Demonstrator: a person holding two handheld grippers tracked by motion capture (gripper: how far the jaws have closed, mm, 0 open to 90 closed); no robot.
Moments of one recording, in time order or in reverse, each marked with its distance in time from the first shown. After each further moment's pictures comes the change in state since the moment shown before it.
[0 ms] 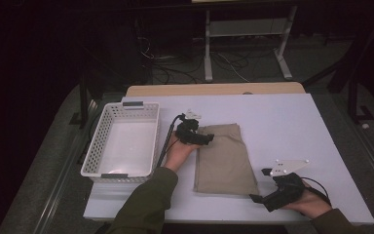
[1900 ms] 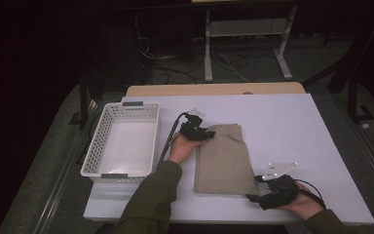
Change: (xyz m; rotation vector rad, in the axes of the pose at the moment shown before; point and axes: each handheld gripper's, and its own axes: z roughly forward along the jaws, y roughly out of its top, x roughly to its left) left arm 0.008 0.007 0.020 0.070 -0.160 0.001; right arm 0.006 -0.002 0.017 0.112 -0.027 -0.042
